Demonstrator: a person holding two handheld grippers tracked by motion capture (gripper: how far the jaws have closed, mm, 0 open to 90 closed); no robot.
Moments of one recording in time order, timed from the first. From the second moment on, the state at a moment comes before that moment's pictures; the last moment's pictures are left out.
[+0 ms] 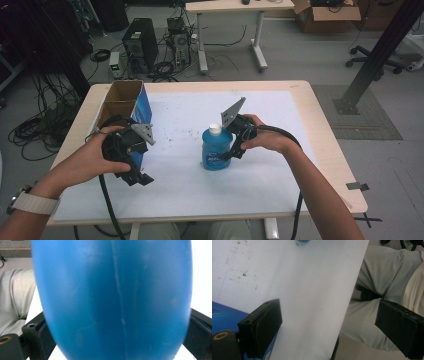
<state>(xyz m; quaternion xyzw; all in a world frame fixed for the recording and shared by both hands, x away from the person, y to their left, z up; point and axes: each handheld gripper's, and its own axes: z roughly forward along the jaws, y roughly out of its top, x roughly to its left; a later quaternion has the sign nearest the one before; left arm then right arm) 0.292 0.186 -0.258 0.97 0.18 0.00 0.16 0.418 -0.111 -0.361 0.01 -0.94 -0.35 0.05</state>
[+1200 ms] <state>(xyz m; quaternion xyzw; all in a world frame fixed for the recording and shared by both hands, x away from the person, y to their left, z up) 0.293 0.186 -0.260 0.97 0.18 0.00 0.16 0.419 -0.117 -0.362 0.01 -0.93 -0.37 0.05</state>
